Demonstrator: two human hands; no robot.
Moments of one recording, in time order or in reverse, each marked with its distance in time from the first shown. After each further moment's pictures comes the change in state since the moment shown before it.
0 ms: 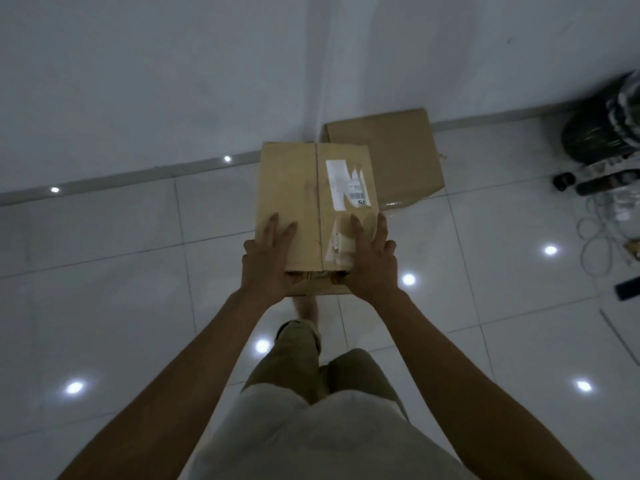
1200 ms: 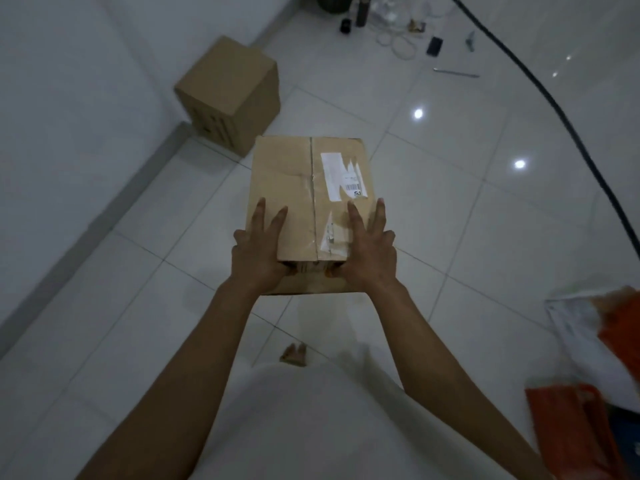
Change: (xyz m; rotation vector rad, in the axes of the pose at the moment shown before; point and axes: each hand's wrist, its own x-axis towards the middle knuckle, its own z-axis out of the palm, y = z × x) left_hand -0.432 -0.194 0.036 0.318 -0.173 0.716; right_hand -0.546 -0.268 0.202 0.366 0.338 0.796
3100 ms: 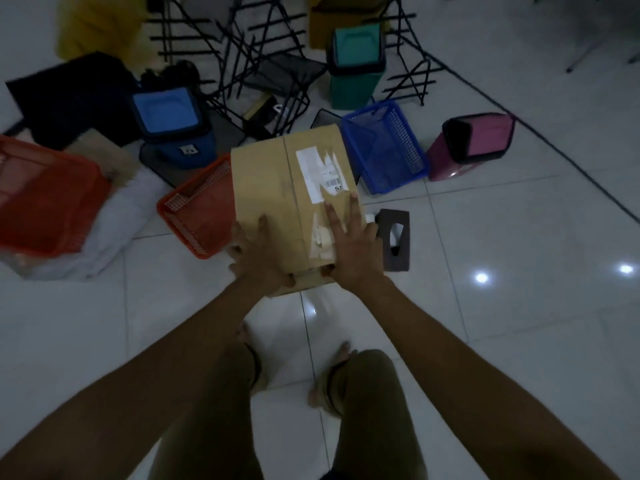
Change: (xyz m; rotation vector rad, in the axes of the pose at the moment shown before) left_hand -0.289 0.600 0.700 1.074 -0.764 1.482; right_hand -0.466 0.627 0.242 0.573 0.424 1.926
